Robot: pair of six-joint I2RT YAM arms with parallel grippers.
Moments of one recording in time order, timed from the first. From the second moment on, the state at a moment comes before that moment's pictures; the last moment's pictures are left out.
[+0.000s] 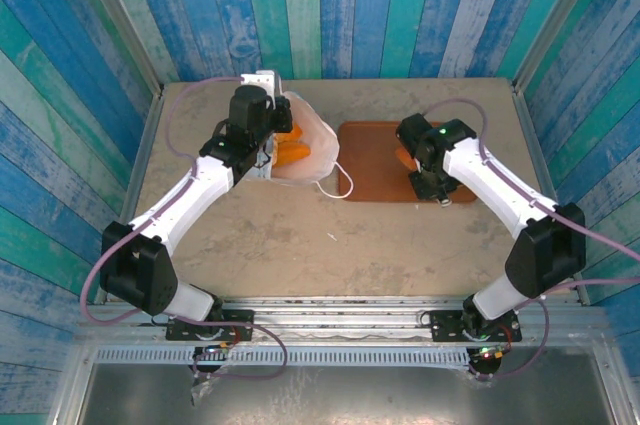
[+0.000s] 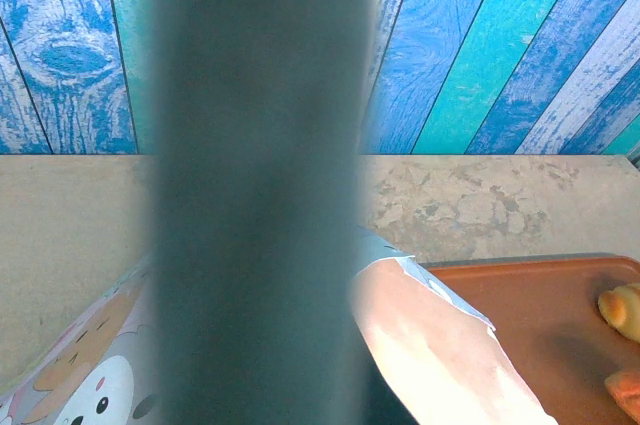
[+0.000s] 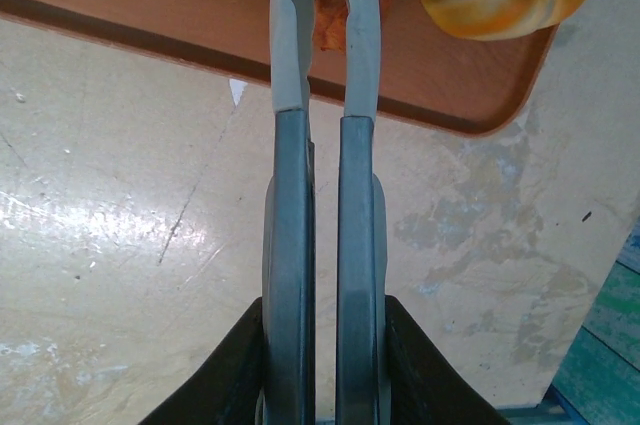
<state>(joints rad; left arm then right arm) -0.42 1.44 1.18 -0.07 -0.13 -0.27 0.48 1.56 1.35 -1.32 0.32 0.21</state>
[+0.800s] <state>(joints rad) -0.42 1.44 1.16 -0.06 -0.12 -0.29 0.44 1.58 1.31 -1.32 0.31 0.19</state>
